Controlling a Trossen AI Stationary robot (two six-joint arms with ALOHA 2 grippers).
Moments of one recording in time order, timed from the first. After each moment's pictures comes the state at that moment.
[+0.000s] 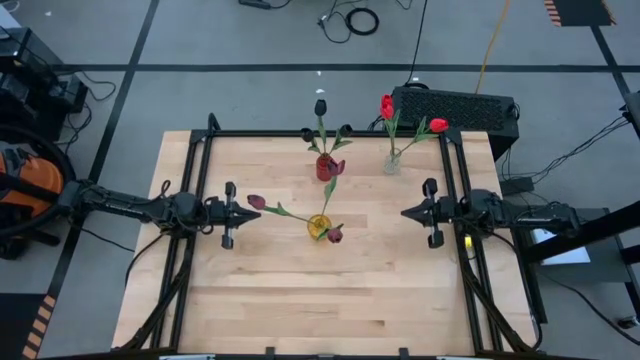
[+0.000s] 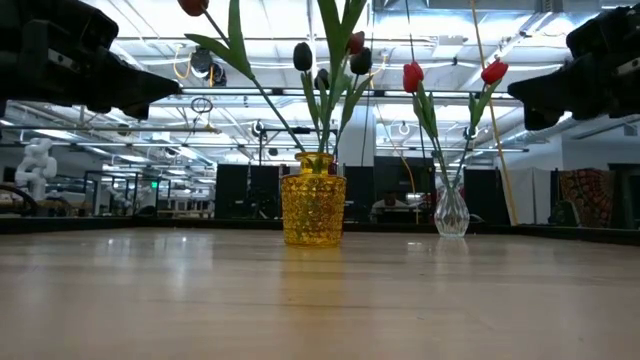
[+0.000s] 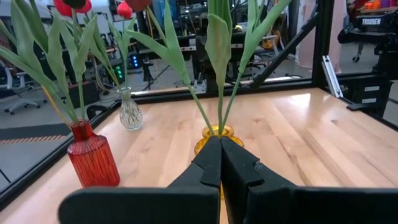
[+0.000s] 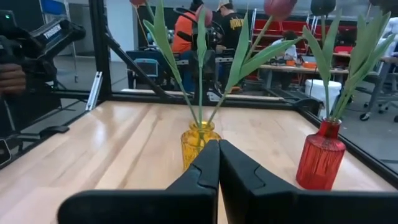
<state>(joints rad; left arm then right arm) -0.10 0.44 0.00 0.42 -0.11 0.12 -0.01 0.01 0.02 0.02 -0.02 -0.03</state>
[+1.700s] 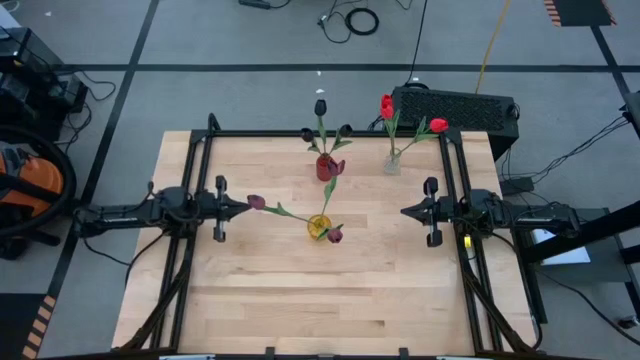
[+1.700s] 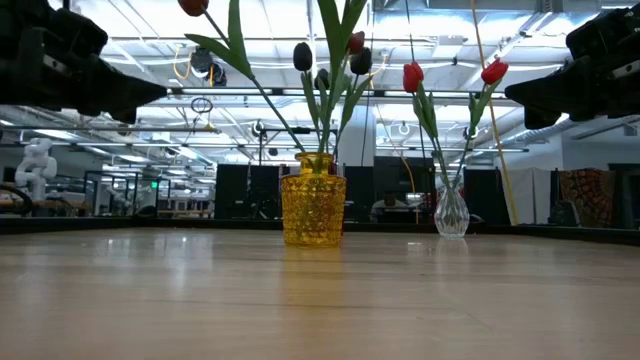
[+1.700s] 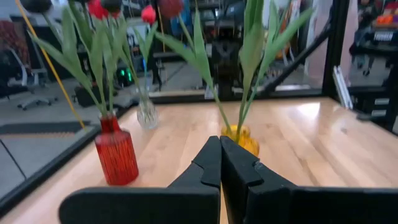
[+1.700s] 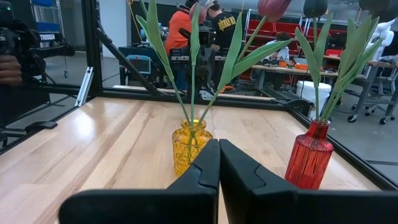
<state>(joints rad) 0.07 0.02 0.00 0.02 0.02 0.08 -0.02 0.01 0.02 0.02 0.00 -0.06</state>
